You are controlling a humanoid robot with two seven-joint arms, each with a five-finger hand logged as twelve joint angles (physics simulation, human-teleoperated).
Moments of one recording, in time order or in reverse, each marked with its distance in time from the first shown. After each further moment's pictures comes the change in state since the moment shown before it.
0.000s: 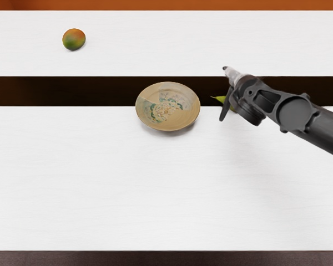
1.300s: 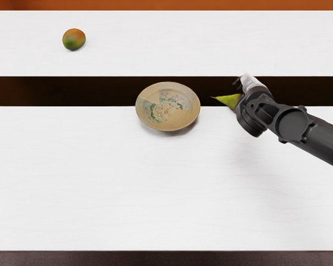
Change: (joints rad) left arm 0.000 0.000 -0.001 0.000 0.000 0.000 0.000; right arm -0.054 0.015 -0.047 -0.069 0.014 -0.145 -0.001
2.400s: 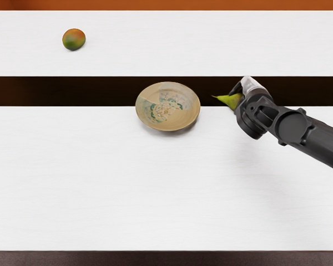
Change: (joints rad) left arm 0.002 0.000 0.001 0.000 0.000 0.000 0.000; right arm -0.012 0.003 0.003 -0.002 -0.011 0.000 0.000
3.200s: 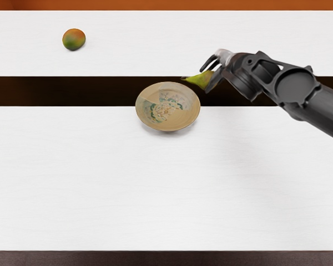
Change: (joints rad) left arm 0.000 0.000 0.000 0.000 0.000 0.000 0.000; right arm 0.173 0.023 0.112 0.007 0.162 0.229 0.000
